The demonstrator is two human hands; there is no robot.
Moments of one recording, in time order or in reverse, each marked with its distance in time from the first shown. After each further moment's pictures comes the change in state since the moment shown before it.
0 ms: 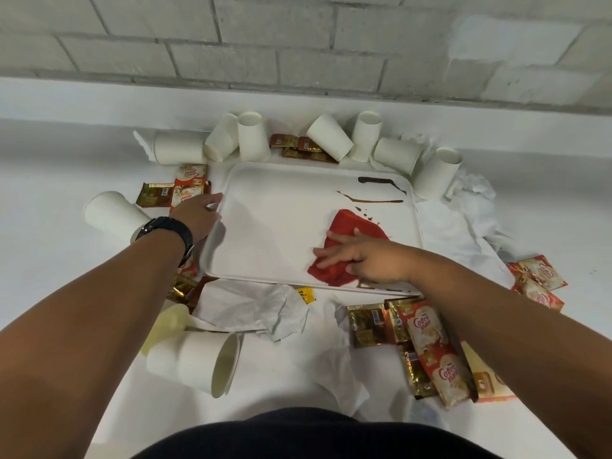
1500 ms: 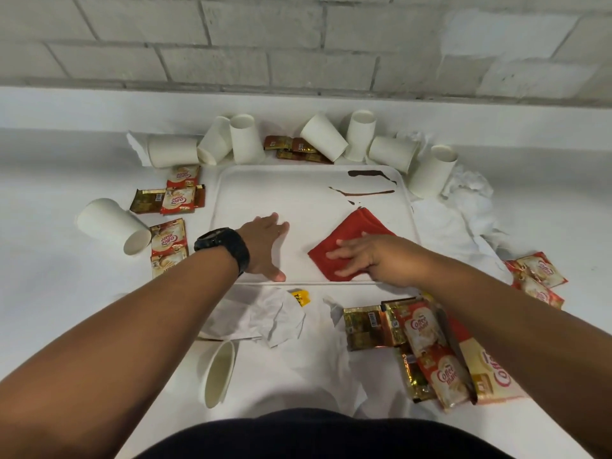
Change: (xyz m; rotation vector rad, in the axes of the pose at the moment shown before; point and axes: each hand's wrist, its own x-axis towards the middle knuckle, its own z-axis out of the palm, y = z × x) left_hand -0.047 0.073 0.051 0.762 -0.431 0.449; right_hand -0.018 0.027 -0.003 -0.087 0.119 -0.124
